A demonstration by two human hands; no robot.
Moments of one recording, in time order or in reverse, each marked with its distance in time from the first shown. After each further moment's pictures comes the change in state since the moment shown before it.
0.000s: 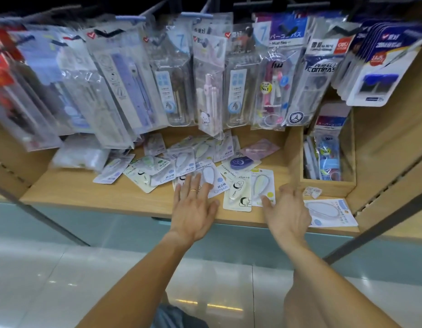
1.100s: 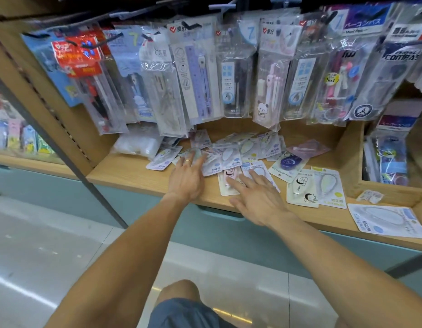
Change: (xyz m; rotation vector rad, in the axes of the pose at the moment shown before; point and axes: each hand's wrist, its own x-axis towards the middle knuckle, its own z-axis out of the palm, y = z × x) left_hand 0.023 -0.122 -0.051 0.118 0.051 -0.189; right_hand -0.031 -0.100 0.061 -0.354 -0.342 -0.976
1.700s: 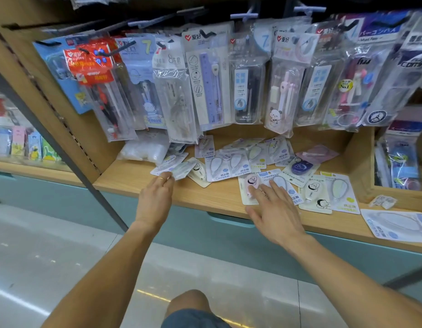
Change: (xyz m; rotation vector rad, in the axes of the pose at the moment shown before) left_hand -0.048 -0.092 -0.006 0.150 0.387 0.123; right_hand -0.020 -0.012 0.015 0.096 0.174 0.192
